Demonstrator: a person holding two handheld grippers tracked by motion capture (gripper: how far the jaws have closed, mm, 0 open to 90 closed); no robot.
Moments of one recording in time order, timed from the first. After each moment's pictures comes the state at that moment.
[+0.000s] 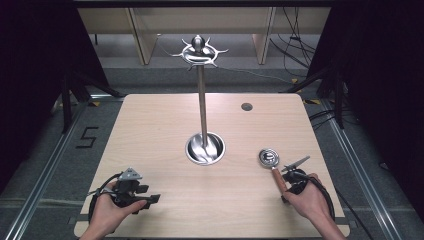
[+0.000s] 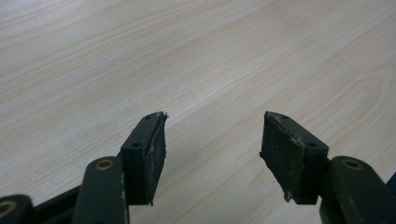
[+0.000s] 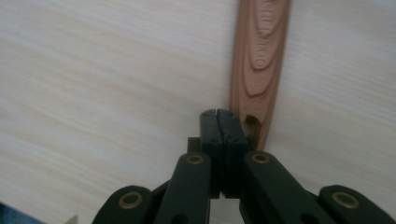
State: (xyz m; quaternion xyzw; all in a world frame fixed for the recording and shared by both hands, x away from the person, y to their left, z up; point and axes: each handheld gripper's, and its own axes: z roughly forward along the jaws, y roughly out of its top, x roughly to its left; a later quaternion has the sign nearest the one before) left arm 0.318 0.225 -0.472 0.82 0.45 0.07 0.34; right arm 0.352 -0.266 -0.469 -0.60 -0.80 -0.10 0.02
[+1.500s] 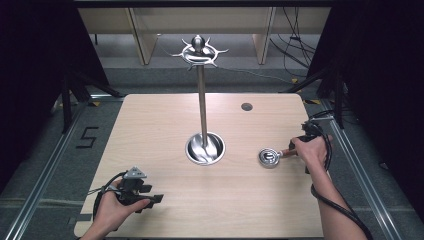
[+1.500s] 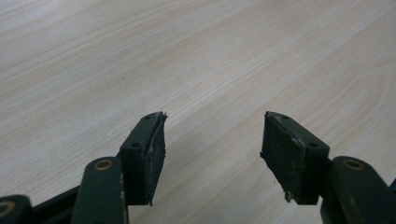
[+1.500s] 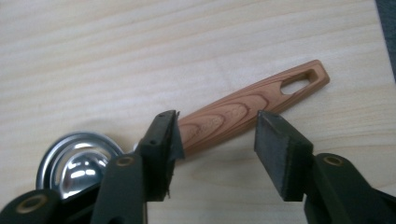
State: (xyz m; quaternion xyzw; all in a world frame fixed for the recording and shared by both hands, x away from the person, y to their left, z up) left arm 0.326 0.216 -0.477 0.83 0.44 0.05 0.33; right arm 0.487 -0.323 -0.454 -0.77 -0.61 -0.18 -0.06
